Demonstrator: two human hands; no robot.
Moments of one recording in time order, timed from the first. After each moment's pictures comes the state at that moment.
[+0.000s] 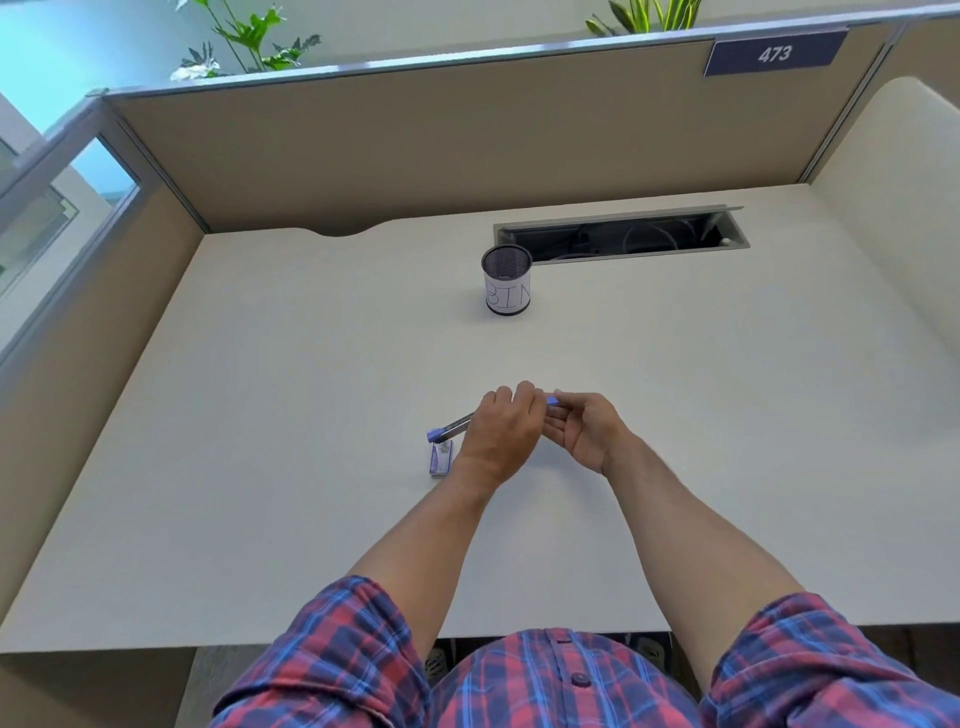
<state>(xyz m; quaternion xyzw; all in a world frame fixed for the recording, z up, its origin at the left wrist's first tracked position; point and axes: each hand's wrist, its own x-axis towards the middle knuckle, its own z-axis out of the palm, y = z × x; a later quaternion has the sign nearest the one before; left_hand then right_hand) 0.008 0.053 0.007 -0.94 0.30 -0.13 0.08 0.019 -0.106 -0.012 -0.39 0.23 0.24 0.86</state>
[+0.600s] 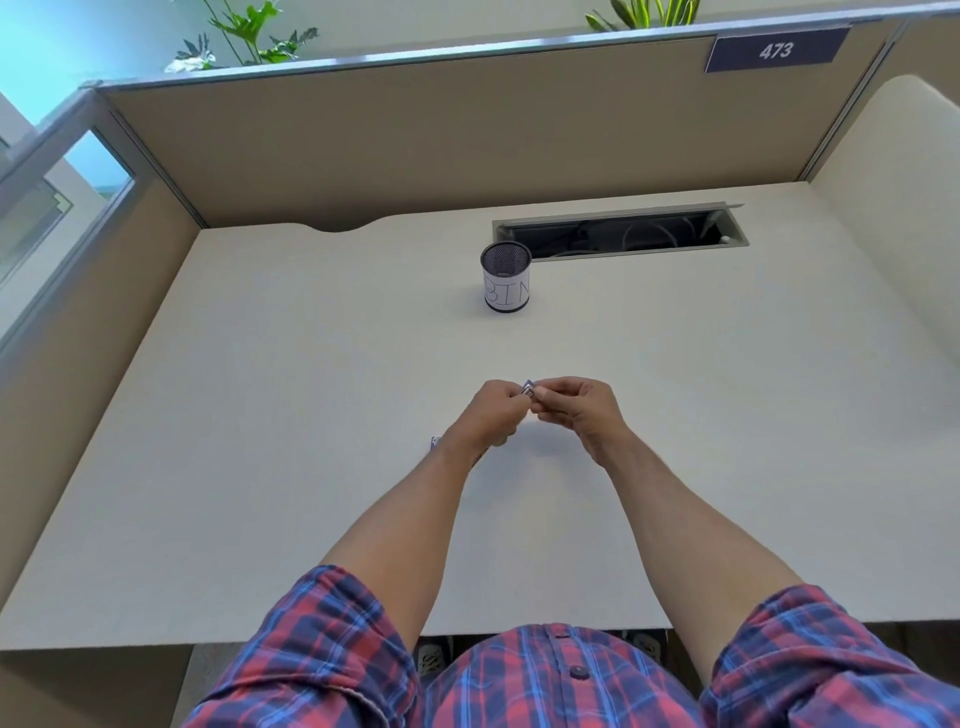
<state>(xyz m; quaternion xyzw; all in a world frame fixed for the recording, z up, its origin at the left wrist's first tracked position) 0.036 0.060 0.021 -0.78 -0.03 0.27 -0.56 0.017 -0.107 -0.011 -0.60 0.11 0.11 0.78</state>
